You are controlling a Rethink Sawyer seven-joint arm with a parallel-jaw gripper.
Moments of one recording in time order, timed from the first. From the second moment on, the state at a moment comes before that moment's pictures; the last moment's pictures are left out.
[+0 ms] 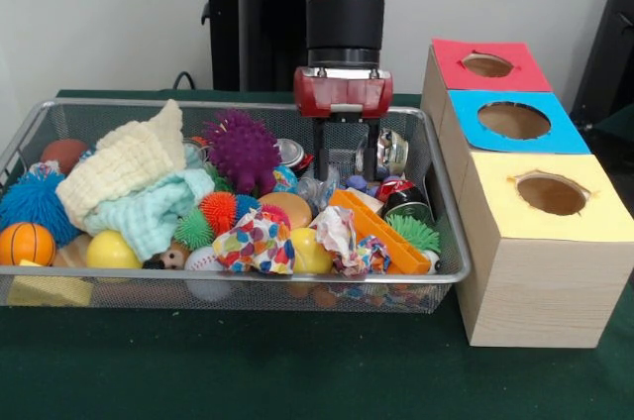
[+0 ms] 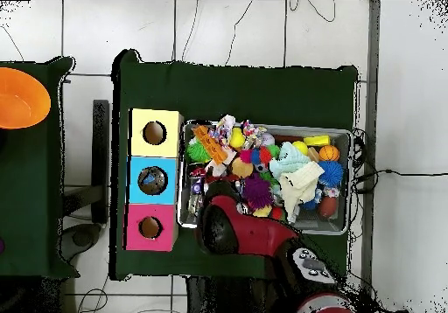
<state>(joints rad) -0.34 -0.57 0.08 2.01 -0.17 -0.36 1.46</state>
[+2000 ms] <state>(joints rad) -0.30 -0.49 -0.02 1.92 -0.30 -0.30 1.46</state>
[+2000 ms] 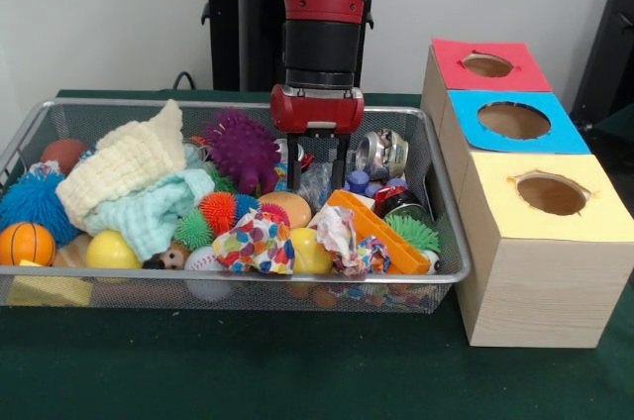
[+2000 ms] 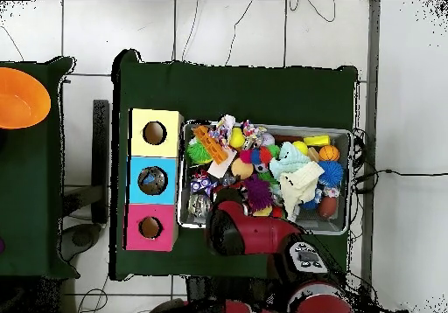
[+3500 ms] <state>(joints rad) -0.30 -0.49 -0.02 1.92 -0.30 -0.28 1.46</state>
